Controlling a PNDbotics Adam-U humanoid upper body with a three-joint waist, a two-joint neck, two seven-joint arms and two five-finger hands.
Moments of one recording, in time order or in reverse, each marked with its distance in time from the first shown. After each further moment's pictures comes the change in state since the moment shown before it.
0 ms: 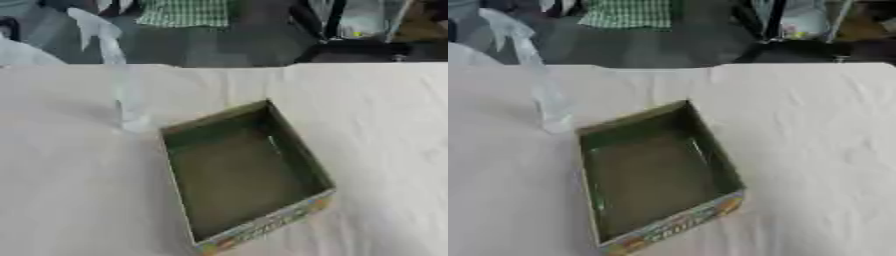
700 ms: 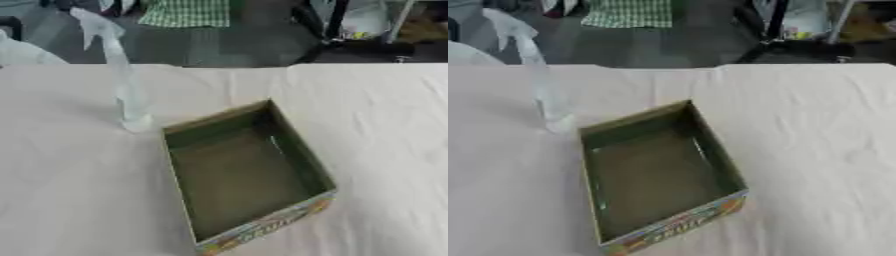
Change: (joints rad) left arm -0.033 0.037 -0.013 0.000 -0.026 0.015 -0.014; right arm 0.000 0.000 0.001 0.000 0.000 0.001 0.001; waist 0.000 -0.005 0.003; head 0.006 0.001
